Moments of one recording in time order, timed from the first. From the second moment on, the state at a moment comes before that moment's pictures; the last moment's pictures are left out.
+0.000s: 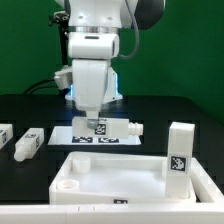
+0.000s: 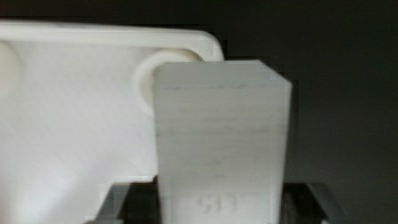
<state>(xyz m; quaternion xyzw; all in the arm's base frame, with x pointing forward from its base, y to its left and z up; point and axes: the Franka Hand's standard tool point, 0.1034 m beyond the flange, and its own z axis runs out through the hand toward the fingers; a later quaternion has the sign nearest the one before) 0.479 -0.009 0.078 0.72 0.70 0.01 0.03</state>
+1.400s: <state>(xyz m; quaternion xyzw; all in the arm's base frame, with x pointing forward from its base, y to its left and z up) 0.429 0.036 0.032 0.27 0.96 -0.03 0.02</state>
